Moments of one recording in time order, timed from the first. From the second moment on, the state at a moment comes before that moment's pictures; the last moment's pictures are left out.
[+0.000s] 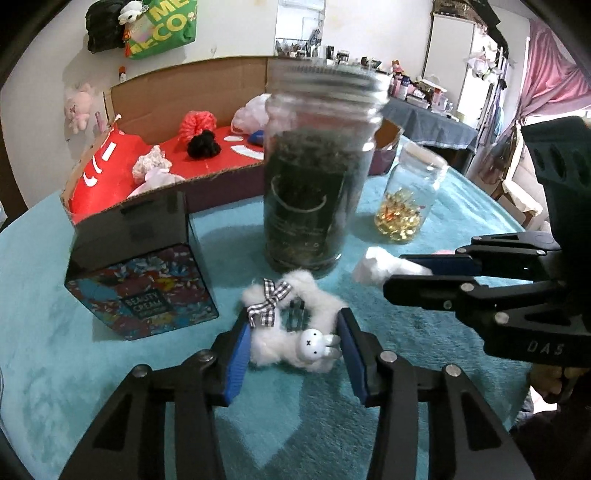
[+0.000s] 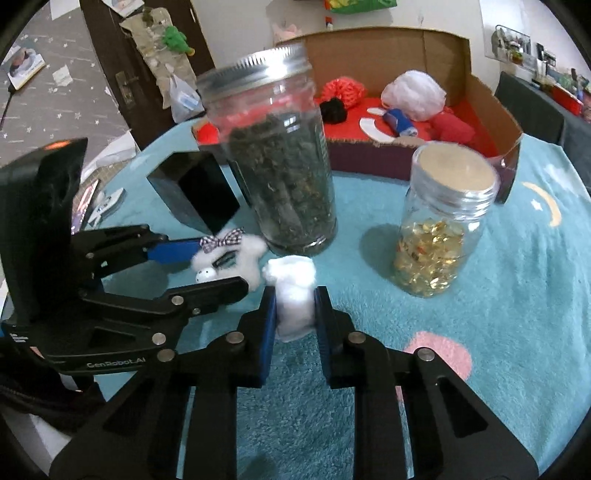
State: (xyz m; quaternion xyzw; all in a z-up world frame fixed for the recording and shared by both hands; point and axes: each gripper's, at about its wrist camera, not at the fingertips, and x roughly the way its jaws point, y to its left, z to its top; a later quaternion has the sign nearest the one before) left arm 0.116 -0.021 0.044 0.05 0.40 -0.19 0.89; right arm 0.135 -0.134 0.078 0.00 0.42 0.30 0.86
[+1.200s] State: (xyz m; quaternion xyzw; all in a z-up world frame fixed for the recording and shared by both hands) left arm 0.090 0.031 0.063 0.01 0.39 -0.17 0.91; right arm 0.116 -0.164 0.088 0.02 0.41 0.27 0.87
